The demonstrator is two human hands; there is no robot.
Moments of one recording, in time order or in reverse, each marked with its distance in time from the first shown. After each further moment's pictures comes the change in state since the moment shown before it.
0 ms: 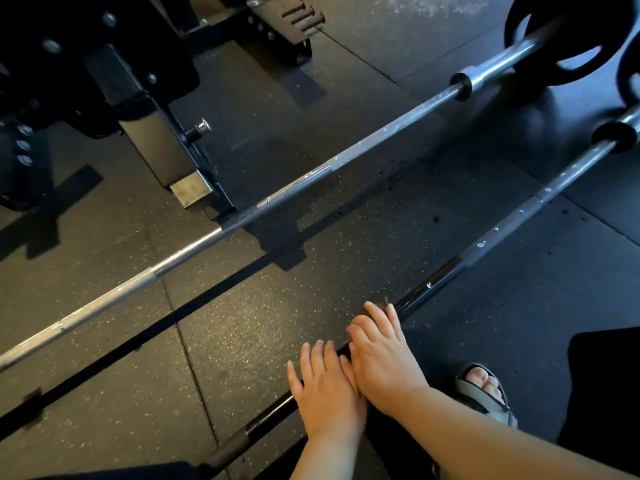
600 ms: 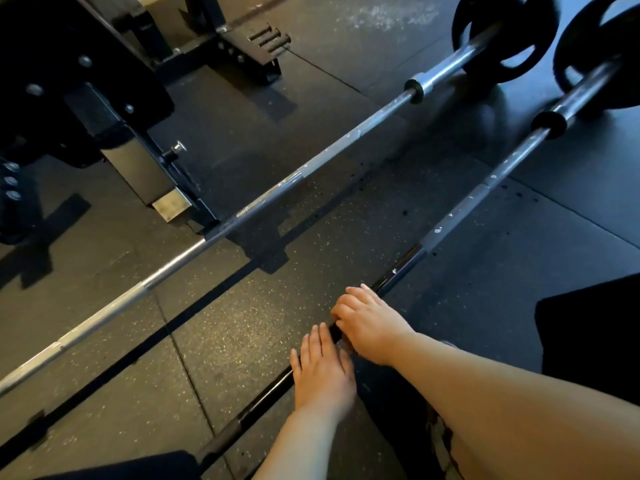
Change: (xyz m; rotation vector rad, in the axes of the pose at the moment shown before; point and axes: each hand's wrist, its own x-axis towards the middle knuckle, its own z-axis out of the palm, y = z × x) left_hand -0.013 0.019 -0.044 -0.067 -0.360 0.098; right_hand 0.006 0.035 -0.028 -0.098 -0.086 -0.132
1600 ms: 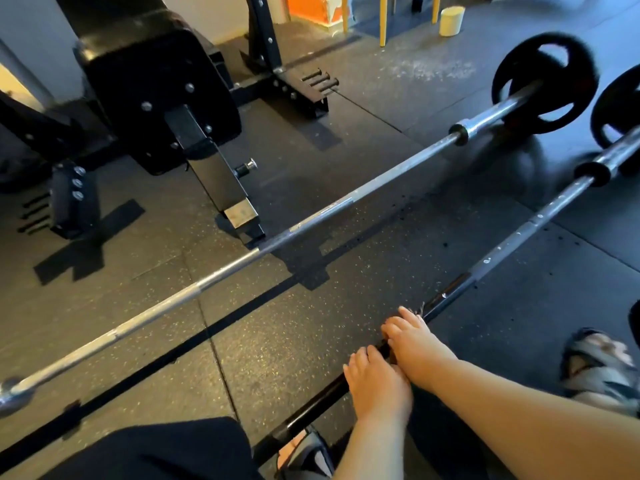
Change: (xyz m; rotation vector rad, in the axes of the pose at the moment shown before) left_hand -0.004 0.008 -0.014 -0.252 0.090 -0.114; right_hand 0.010 -0.026 -0.003 -0.231 -0.198 0.064
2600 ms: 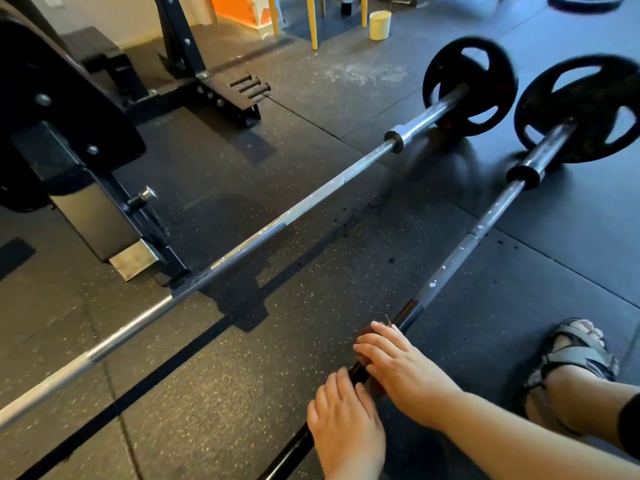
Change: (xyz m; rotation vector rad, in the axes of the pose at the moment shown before) left_hand 0.043 0.032 0.052 0.234 0.216 0.217; right_hand -0.016 0.086 0.013 0.331 0.217 0.046
